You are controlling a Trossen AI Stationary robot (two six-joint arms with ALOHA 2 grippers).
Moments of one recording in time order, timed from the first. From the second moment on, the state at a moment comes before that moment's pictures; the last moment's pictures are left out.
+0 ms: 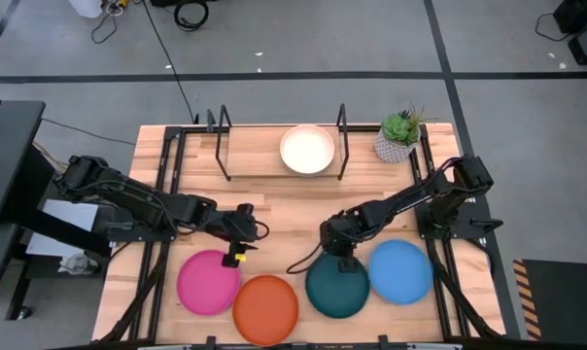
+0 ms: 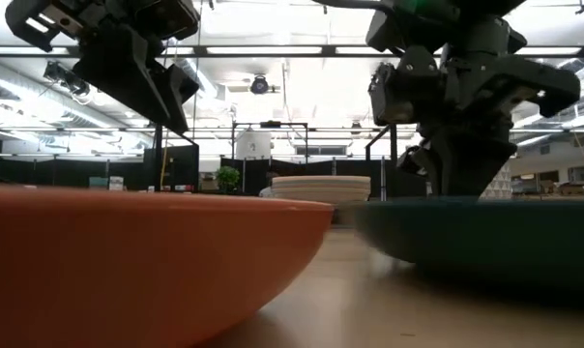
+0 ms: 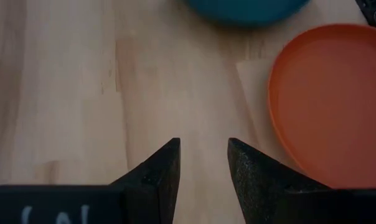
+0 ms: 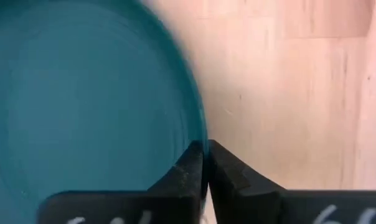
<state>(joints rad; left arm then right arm) -0.26 1.31 0.75 -0.26 -0.05 -0.06 0.23 1.72 0.94 -0.42 -0.14 0.24</state>
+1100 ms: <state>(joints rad) -0.36 1.65 0.75 0.42 -0.62 1.19 -0.19 1.62 0.97 -0.32 -0.43 0.14</state>
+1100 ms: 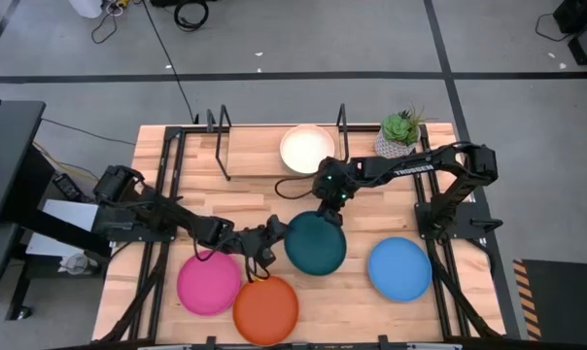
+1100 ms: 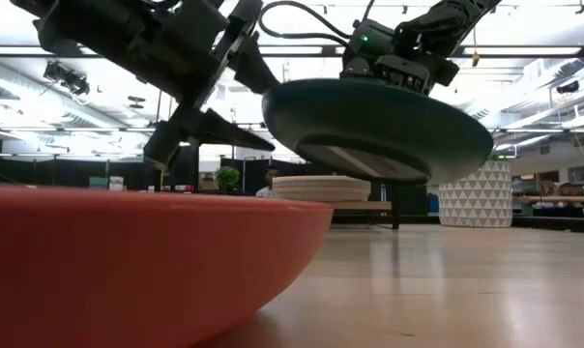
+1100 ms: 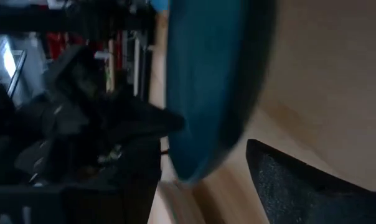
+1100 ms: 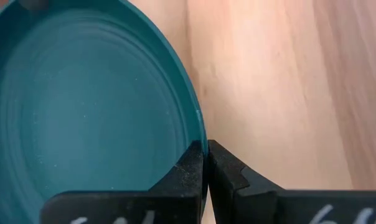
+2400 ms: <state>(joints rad) -0.31 1.50 0.75 0.21 -0.73 0.74 -0.11 1.05 0.97 -0.35 -0.06 0.13</state>
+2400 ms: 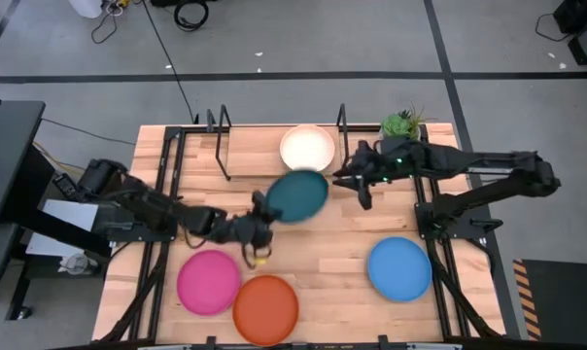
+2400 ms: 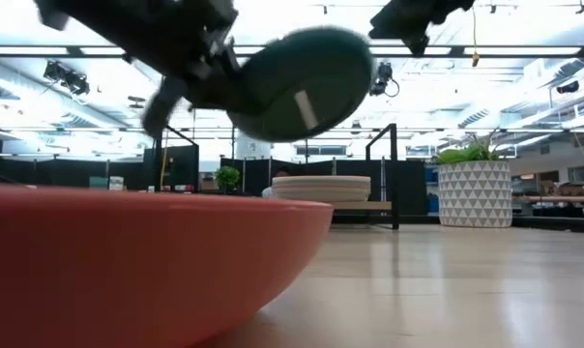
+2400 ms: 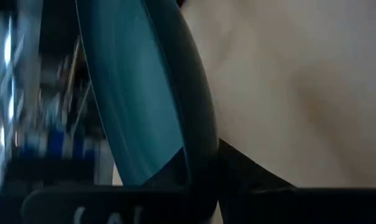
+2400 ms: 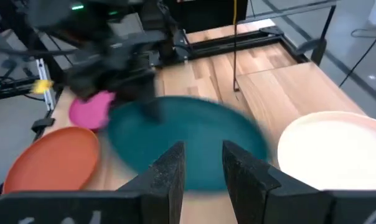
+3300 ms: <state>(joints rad) 0.13 1.56 0.75 -0.16 -0.85 0.45 0.00 1.18 0.97 -0.40 0.06 0.13</state>
